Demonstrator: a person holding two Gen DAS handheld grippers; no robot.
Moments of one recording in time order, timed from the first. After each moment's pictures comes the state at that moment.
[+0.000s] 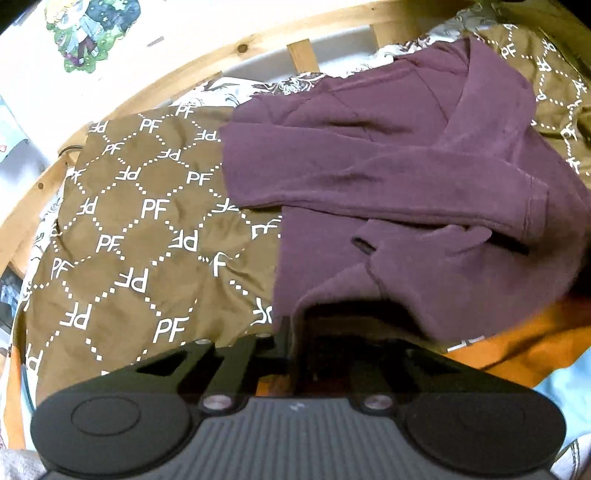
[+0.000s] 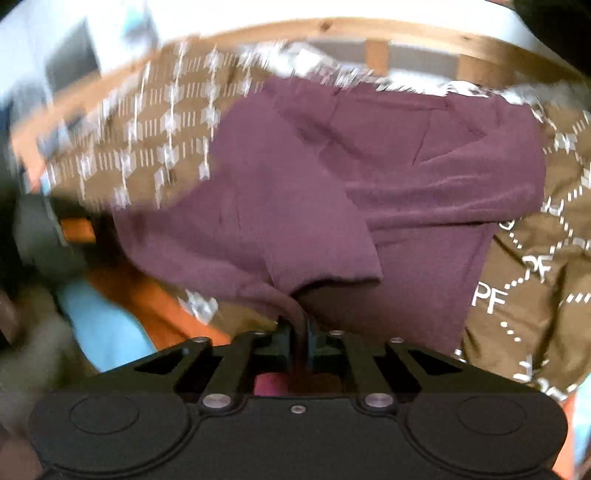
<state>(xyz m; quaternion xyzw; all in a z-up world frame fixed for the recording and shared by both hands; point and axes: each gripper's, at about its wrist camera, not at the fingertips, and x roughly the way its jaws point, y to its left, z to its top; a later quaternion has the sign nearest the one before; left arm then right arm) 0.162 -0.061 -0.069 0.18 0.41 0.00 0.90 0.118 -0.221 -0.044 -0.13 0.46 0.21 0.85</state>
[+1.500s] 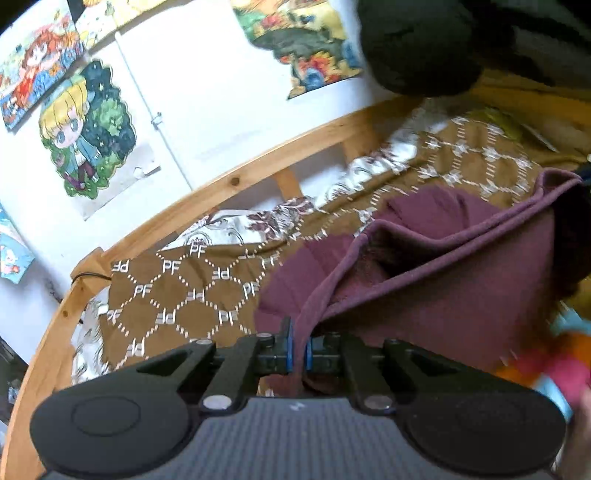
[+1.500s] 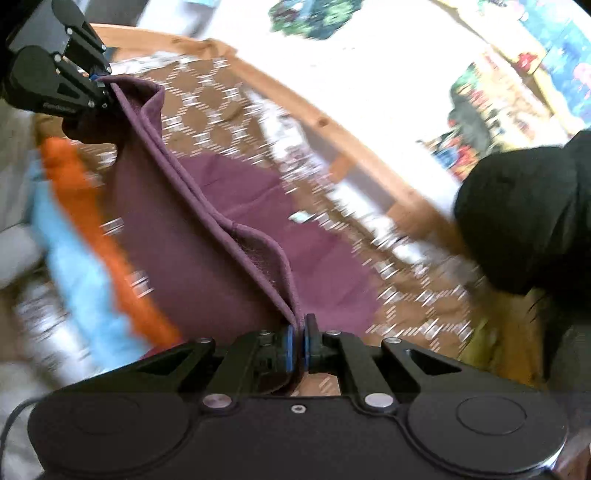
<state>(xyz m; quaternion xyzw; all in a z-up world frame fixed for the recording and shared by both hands) 0.166 -0.045 0.064 0.23 0.28 -0.09 0.93 0.047 -0.197 0.062 -0.35 0.26 0.12 0.89</state>
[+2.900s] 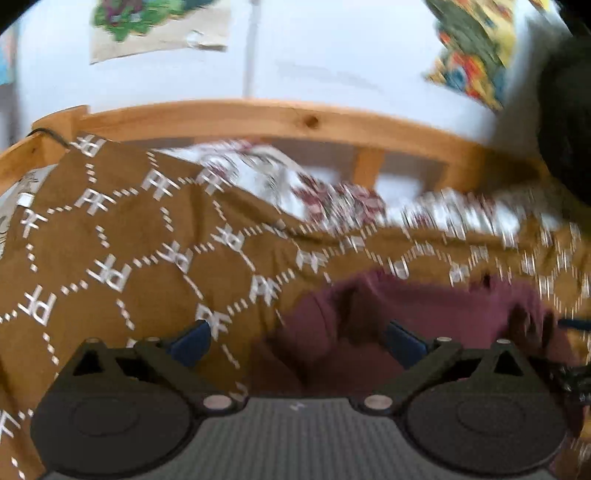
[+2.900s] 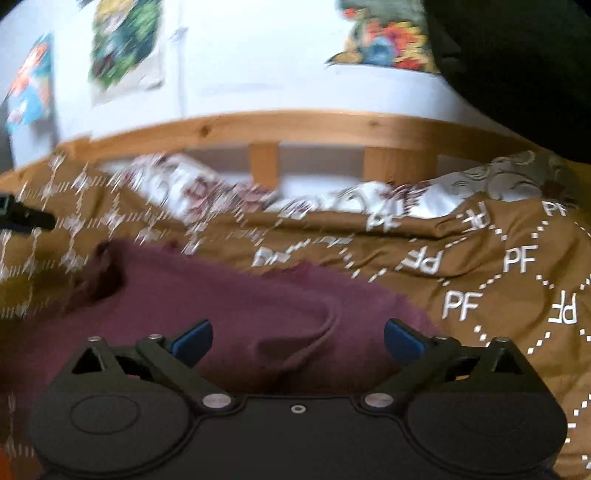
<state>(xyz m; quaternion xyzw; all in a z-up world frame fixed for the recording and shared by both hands) 0.355 0.052 -0.003 -0.01 0.36 -0.08 0.93 0.274 -0.258 -0.035 -0.07 0.30 0.11 0.94</state>
